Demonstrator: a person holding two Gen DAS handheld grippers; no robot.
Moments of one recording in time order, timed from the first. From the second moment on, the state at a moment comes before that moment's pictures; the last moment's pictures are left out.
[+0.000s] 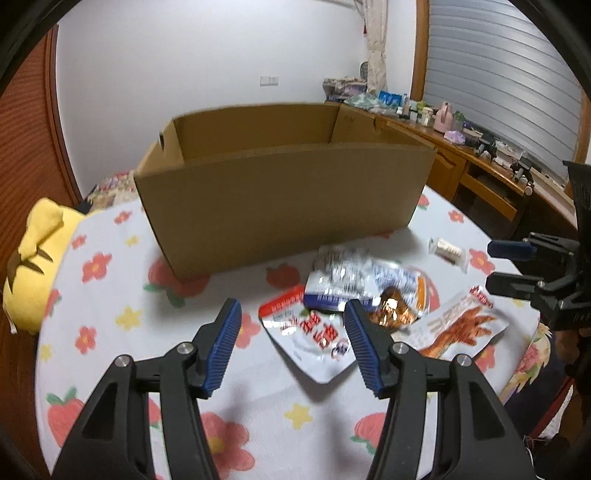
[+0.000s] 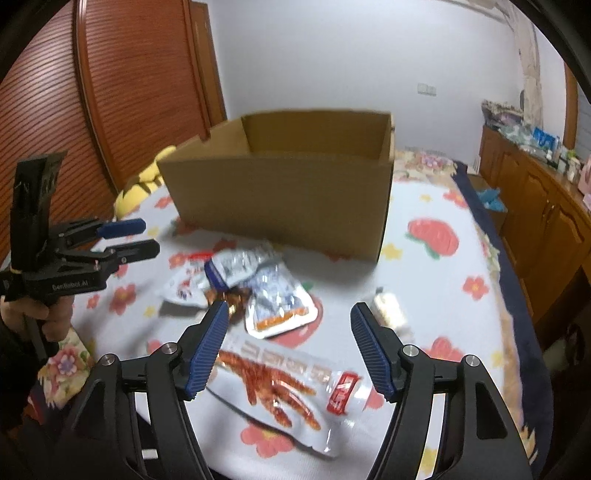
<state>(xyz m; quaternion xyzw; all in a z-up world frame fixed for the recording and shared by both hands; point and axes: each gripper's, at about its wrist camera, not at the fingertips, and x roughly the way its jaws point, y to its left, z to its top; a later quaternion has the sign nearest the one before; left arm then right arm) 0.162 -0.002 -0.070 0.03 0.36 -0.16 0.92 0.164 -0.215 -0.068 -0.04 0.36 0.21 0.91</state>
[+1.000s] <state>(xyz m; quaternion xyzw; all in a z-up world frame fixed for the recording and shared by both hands) 0.178 -0.017 -0.100 0.02 0.40 -0.15 0.90 0.141 -0.194 -0.115 -0.10 0.41 0.24 0.87</state>
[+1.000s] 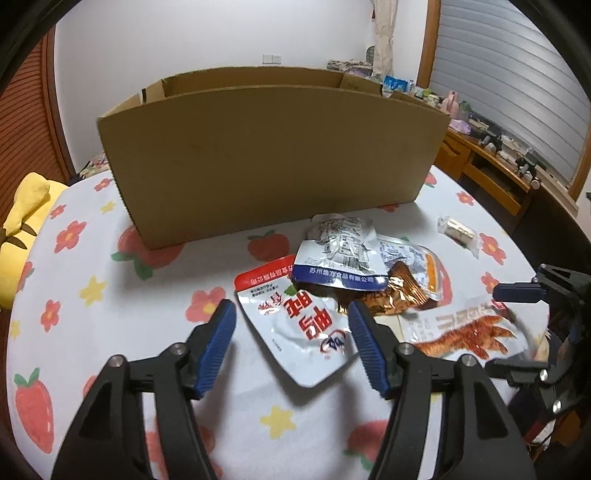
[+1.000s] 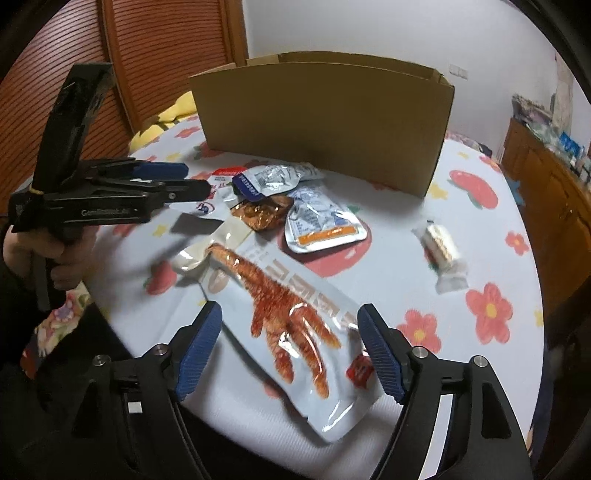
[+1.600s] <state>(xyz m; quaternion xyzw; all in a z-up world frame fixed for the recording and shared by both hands) 0.187 0.009 -0.114 0.01 0.43 -0.14 0.89 0.156 -0.172 -0.125 -0.14 0.41 0.26 0.86</state>
